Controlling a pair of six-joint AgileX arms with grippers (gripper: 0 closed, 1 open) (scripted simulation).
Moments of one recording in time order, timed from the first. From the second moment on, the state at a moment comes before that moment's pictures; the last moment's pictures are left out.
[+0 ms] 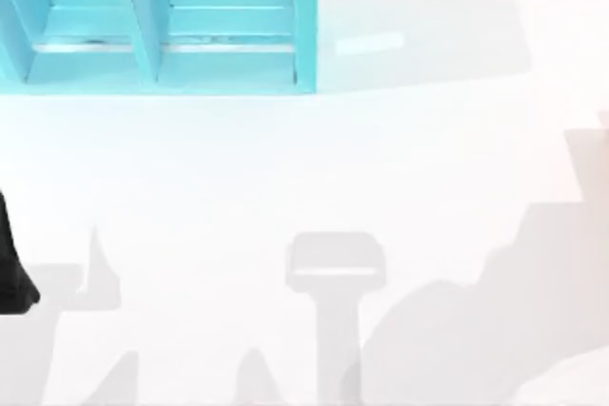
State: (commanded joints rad) left arm 0.00 0.00 0.00 0.00 0.00 0.00; right arm -0.51 1.85 1.71 -1.38 0.03 -0.50
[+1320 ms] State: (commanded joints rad) left arm 0.00 0.00 0.00 0.00 0.00 0.00; right arm -0.49 1.85 1.46 -1.12 0.03 -0.48
